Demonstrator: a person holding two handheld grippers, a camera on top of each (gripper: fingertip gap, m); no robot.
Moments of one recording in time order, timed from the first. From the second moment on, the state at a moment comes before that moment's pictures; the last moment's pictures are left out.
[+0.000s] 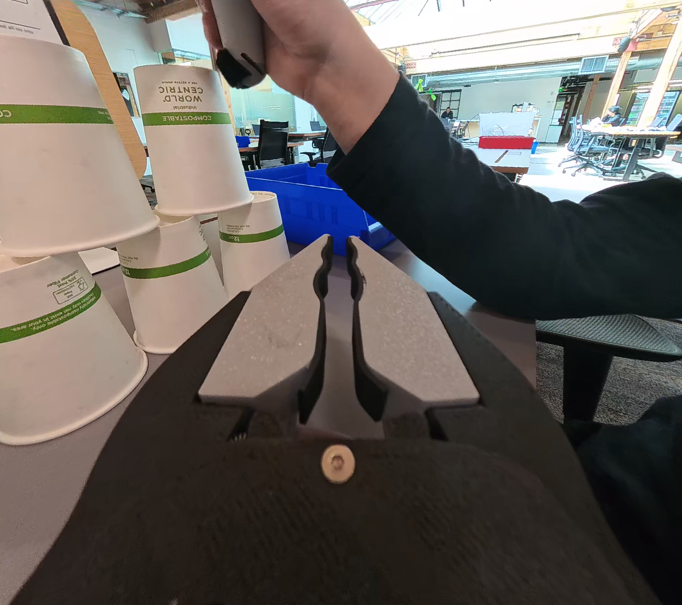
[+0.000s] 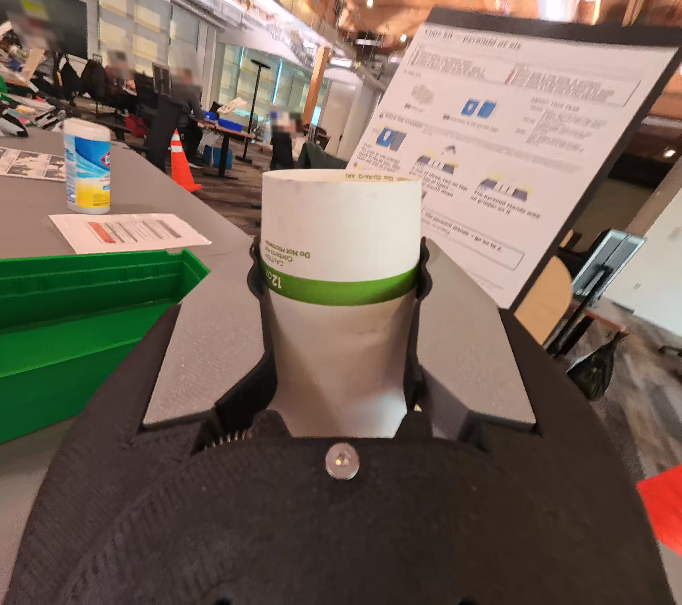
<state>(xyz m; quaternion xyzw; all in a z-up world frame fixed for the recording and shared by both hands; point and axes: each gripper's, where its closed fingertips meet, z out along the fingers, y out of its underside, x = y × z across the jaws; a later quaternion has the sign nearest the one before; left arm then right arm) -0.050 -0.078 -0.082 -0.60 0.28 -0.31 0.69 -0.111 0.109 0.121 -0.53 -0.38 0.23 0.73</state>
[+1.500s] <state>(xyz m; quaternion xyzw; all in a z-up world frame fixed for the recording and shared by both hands) -0.050 -0.079 -0.081 -0.59 0.28 -0.31 0.69 -0.123 0.111 0.104 -0.60 -0.34 0.32 0.65</state>
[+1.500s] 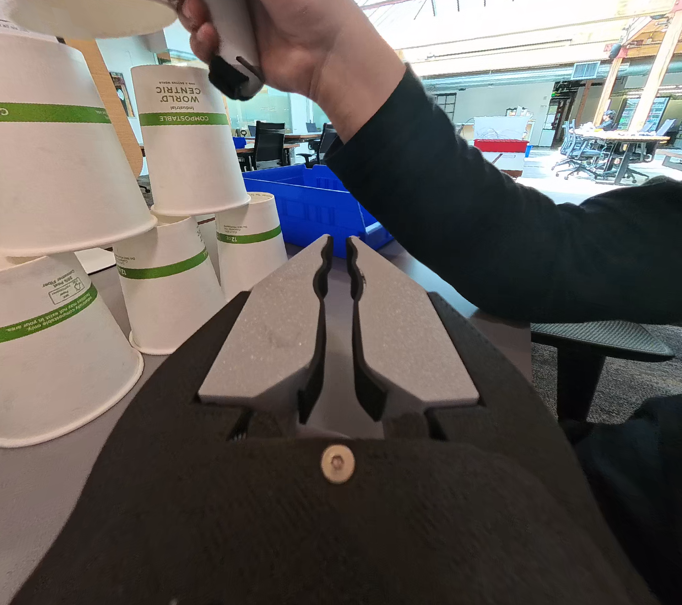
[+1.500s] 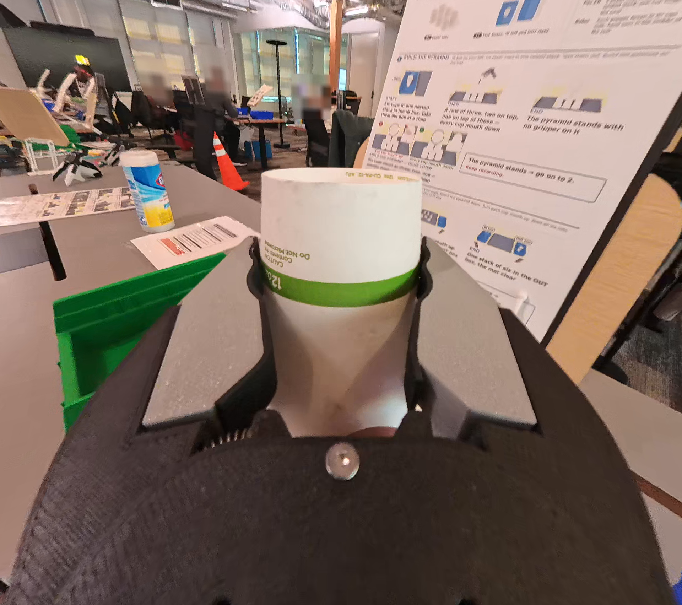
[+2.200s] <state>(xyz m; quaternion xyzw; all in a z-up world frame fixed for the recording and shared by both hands) -0.049 -0.080 -0.082 -0.60 0.28 -0.31 0.68 -0.148 0.129 0.087 -0.66 -0.40 0.25 0.59</state>
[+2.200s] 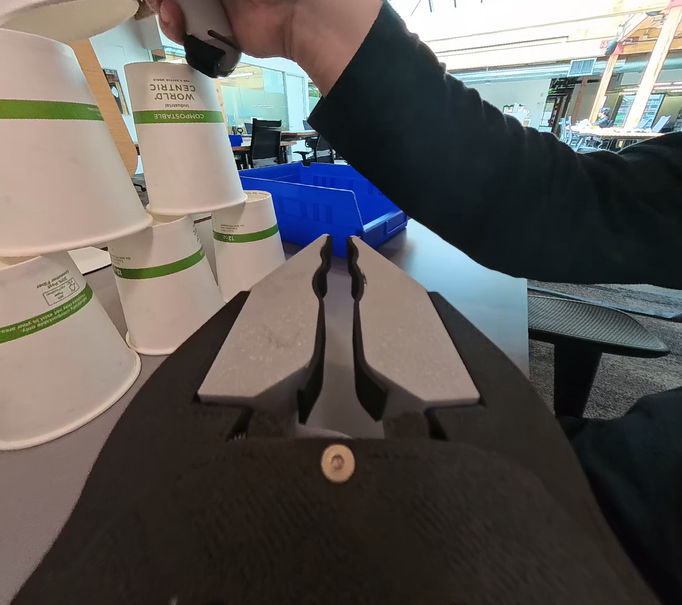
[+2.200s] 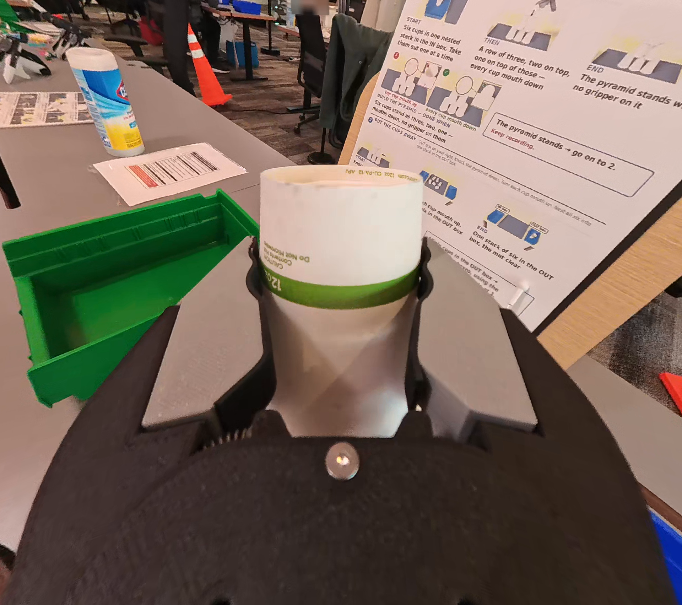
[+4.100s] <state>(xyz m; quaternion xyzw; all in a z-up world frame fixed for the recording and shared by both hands) -0.051 -0.080 -0.081 -0.59 0.27 -0.32 0.69 -0.035 0.057 0.176 -0.44 -0.29 0.25 0.81</state>
